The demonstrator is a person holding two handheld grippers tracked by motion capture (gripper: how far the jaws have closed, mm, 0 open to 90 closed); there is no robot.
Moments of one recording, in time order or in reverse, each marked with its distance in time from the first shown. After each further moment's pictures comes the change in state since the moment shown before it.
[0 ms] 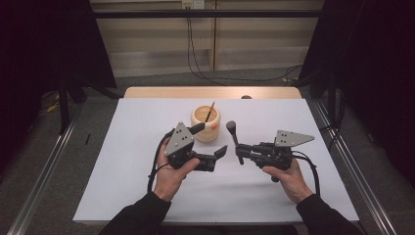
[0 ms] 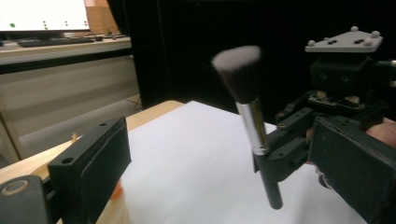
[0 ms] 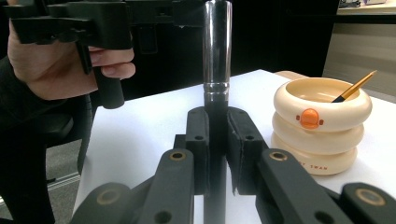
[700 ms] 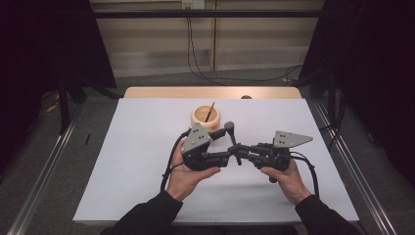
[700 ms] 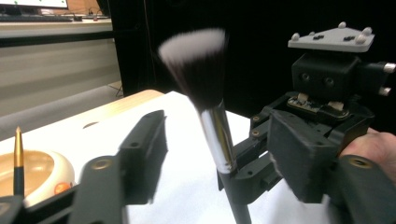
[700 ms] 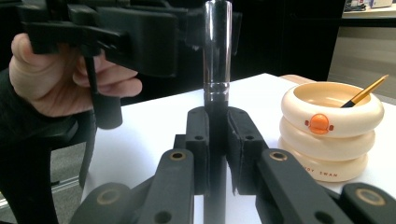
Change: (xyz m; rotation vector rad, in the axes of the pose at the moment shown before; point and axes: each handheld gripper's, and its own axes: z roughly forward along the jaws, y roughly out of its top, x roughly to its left) left arm -0.017 0.000 0.024 0.068 -0.039 -0.067; right arm 0.003 0.000 0.004 -0.019 0.016 0.007
